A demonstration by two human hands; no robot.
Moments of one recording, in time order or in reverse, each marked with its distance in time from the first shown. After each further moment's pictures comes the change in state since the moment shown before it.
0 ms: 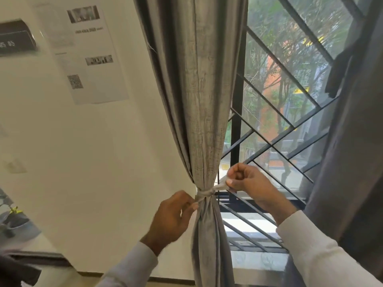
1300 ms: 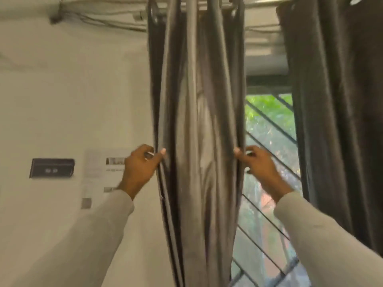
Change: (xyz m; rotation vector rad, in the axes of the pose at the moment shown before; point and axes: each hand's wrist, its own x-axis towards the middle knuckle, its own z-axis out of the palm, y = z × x) left_hand 0.341 0.158 -0.257 -0.086 0.682 0.003; right_hand 0.072 -0.378 -0.111 -0.177 0.478 -0.715
